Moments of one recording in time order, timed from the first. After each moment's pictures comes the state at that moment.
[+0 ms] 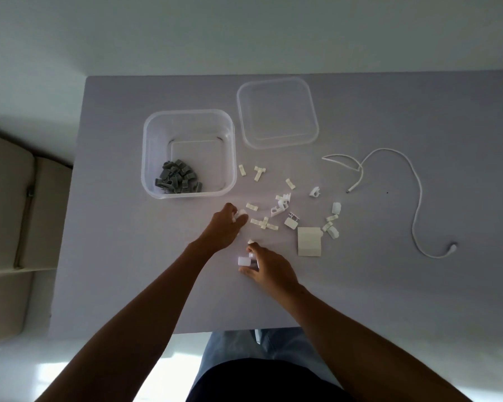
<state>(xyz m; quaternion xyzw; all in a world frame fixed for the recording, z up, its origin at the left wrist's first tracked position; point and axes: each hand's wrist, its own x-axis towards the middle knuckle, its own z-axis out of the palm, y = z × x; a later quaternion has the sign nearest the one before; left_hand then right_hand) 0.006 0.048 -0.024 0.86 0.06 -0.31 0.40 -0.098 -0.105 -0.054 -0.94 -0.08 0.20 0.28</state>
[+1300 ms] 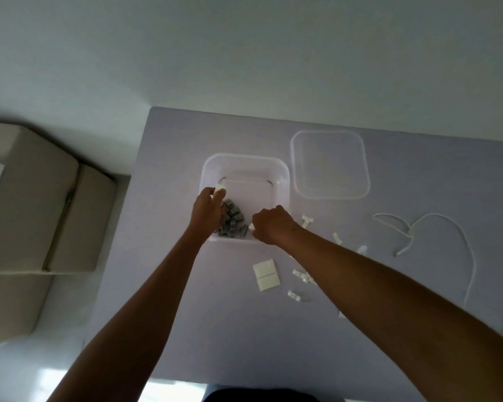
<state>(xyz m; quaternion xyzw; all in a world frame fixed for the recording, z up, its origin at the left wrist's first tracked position) 0.124 0.177 0.011 0.77 0.26 -0.11 0.57 0.137 0.008 0.009 -0.91 -0.26 0.31 -0.05</state>
